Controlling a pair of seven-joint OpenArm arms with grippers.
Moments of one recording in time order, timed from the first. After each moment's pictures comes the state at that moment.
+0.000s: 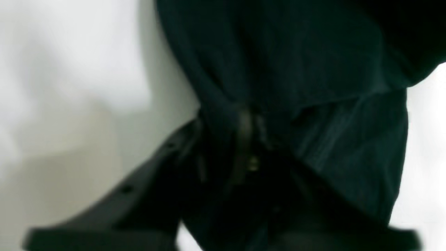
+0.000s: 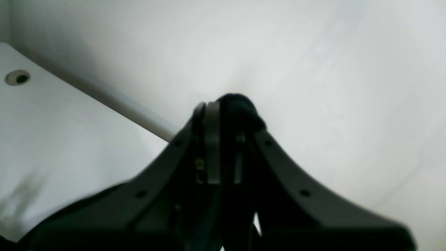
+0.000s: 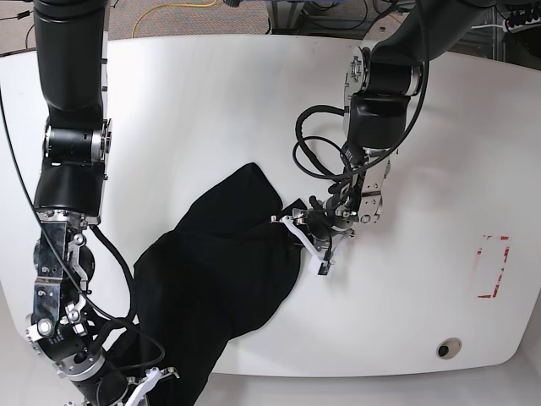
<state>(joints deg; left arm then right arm) -28.9 6.8 -2.3 39.1 -7.4 -22.1 23.3 49.8 19.5 -5.2 83.6 15.8 24.7 -41.4</state>
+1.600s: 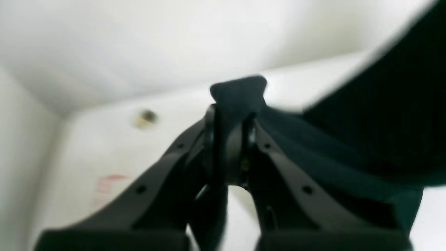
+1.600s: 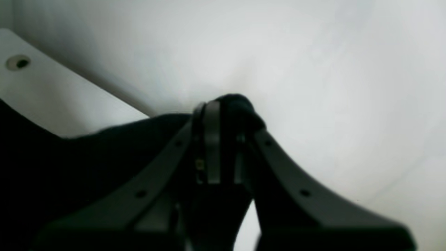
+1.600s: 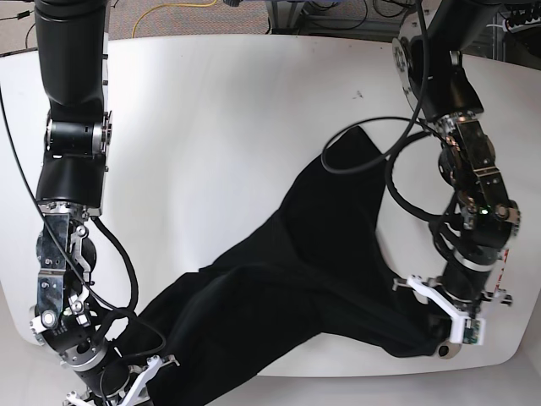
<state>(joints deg) -25.7 -6.7 -14.4 104.4 -6.3 -22.6 48.8 48.3 20.0 -5.2 83.5 15.6 24.7 -42.4</state>
